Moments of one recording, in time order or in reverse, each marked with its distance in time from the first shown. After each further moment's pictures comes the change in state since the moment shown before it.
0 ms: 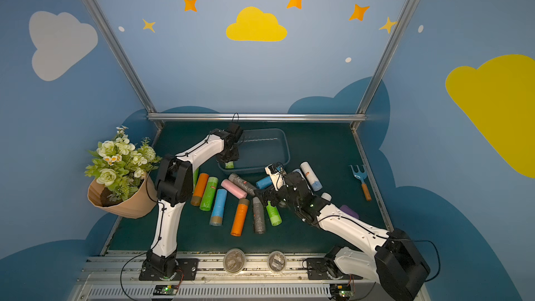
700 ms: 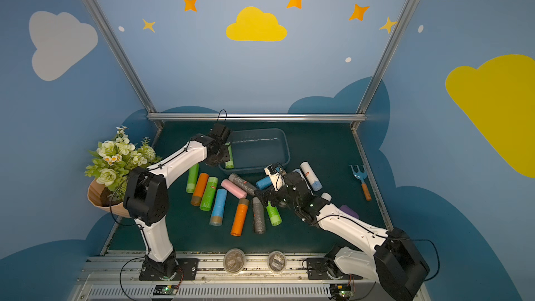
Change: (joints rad) left arm 0.034 -0.385 -0.380 0.150 0.021 0.023; right arm 0.000 0.011 0.000 -0.008 0.001 -0.030
